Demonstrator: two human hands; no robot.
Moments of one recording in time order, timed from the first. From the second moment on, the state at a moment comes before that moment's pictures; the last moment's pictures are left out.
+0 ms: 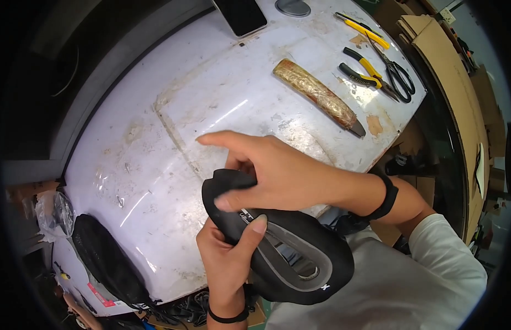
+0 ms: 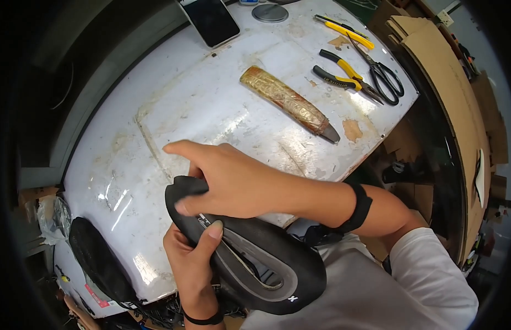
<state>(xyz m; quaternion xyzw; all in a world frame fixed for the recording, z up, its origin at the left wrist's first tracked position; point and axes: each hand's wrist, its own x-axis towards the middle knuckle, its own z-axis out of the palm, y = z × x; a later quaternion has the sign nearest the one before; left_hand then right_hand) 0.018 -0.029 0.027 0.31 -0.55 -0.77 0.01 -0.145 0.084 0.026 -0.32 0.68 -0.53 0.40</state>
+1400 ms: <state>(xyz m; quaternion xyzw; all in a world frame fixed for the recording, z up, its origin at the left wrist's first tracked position) 0.037 -0.028 0.052 -0.12 -0.97 -0.22 0.06 -0.149 0.140 0.017 -0.17 0.66 -0.64 0.35</state>
